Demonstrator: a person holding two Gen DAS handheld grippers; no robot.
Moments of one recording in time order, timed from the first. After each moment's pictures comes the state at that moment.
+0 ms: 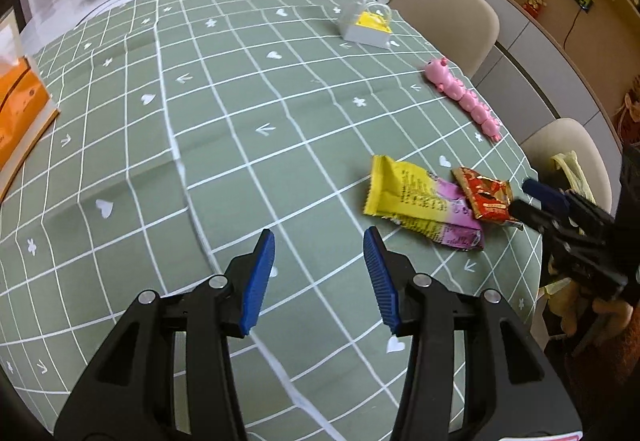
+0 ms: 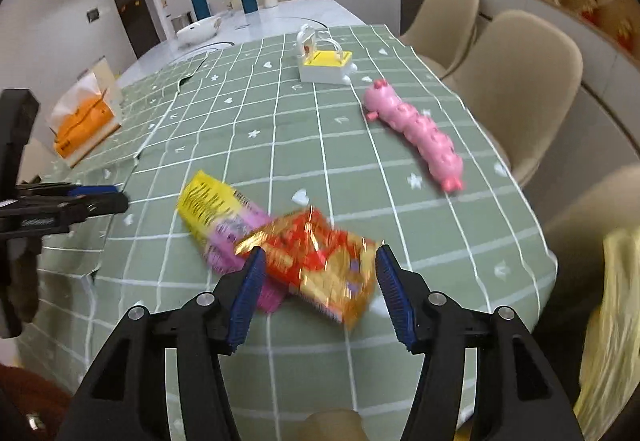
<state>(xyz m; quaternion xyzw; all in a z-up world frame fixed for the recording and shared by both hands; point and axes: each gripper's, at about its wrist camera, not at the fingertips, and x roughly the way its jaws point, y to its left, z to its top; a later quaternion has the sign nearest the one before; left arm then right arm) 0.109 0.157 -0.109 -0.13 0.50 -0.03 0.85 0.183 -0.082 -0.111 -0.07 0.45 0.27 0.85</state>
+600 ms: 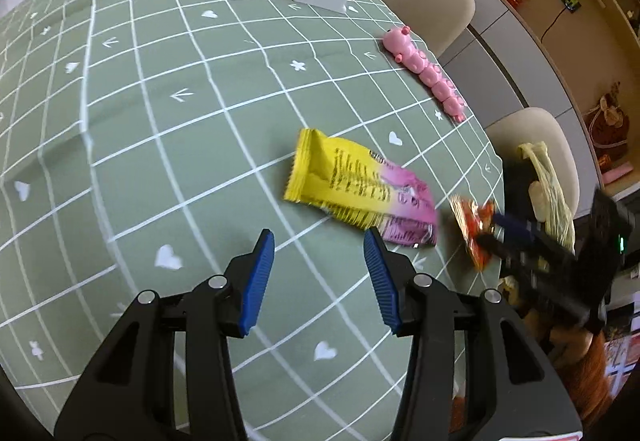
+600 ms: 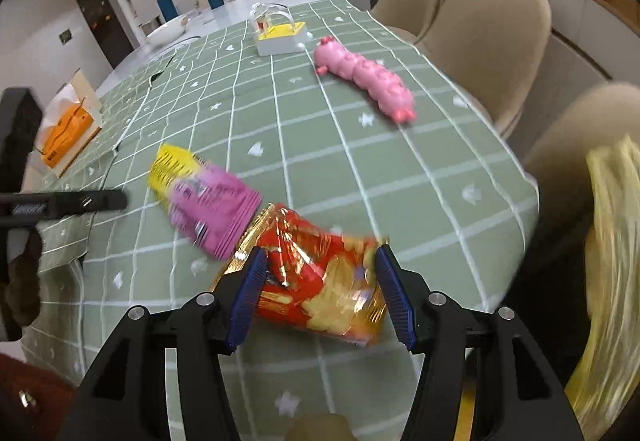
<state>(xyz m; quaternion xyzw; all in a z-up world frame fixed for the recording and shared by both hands) 0.132 0.120 -0.125 -0.18 0.54 -0.10 0.82 0.147 -0.138 -0.132 -0.01 0.49 0.23 0.84</state>
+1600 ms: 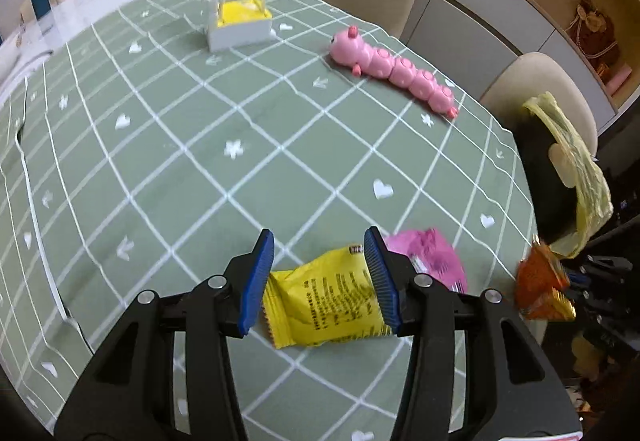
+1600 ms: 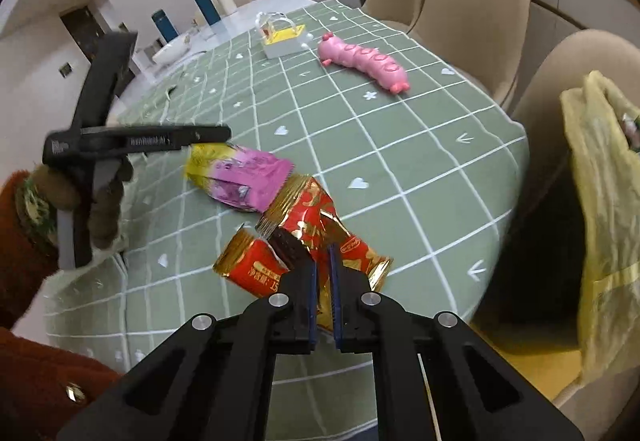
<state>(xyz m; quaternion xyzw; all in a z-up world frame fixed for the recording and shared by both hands) 0.193 0.082 -0.122 -0.02 0.52 -0.17 0.84 0.110 -0.152 -0.113 0.05 0.49 0.22 0.84</state>
